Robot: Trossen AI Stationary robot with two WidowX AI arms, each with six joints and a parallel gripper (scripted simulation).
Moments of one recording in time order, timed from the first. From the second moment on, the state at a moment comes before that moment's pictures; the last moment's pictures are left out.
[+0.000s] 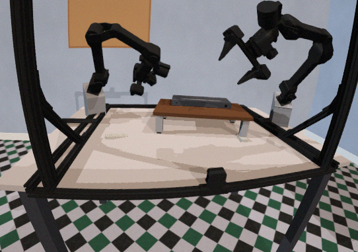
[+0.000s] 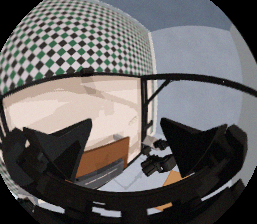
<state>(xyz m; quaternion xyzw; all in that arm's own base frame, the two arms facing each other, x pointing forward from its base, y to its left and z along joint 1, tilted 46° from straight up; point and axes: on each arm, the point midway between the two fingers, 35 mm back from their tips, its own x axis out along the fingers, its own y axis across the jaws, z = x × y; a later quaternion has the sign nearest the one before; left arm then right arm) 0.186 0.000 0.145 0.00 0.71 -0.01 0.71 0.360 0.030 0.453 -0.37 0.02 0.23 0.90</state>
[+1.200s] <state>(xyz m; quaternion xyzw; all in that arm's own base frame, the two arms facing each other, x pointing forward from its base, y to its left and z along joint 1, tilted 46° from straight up) 0.186 0.000 0.145 0.00 0.71 -0.01 0.71 0.241 0.005 0.710 -0.24 -0.41 -0.02 0.88</state>
